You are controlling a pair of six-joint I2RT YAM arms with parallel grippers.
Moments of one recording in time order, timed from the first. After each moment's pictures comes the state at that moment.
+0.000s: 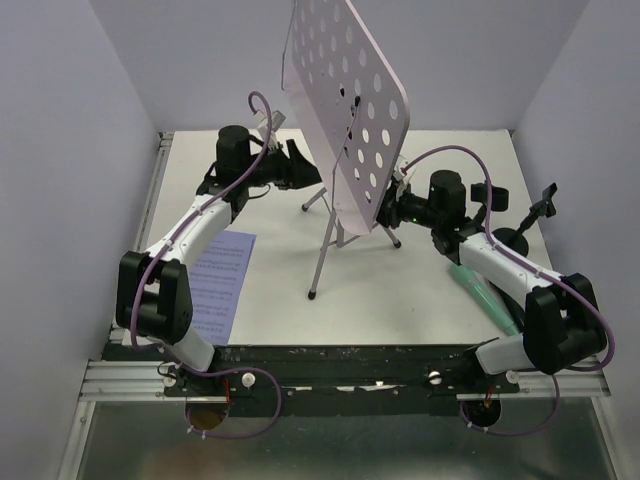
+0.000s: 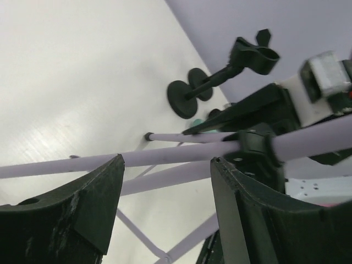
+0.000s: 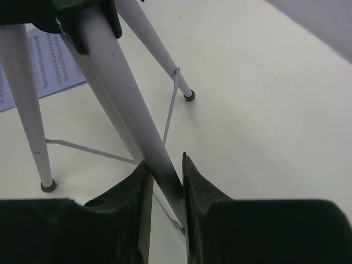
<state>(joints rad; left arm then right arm) -0.26 1.59 1.24 0.14 0.86 -0.62 0.37 1.42 0.85 0.29 -0.63 -0.16</state>
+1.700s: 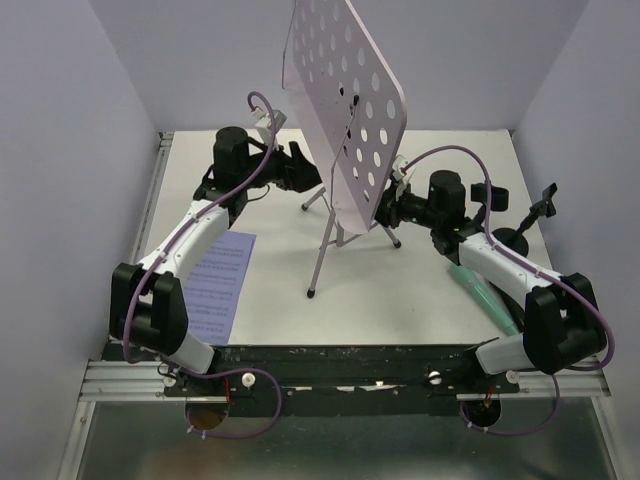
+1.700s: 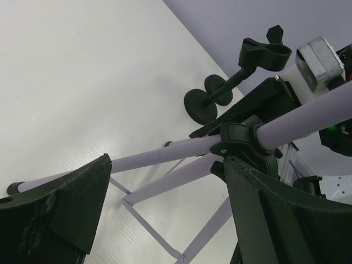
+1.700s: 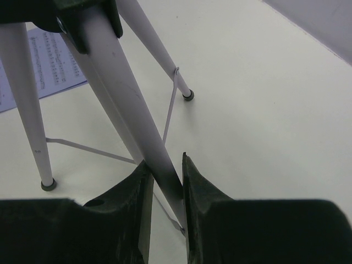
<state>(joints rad) -0.29 1.52 1.22 0.12 0.73 -0.46 0.37 1.42 0.85 0.29 -0.61 -0.15</state>
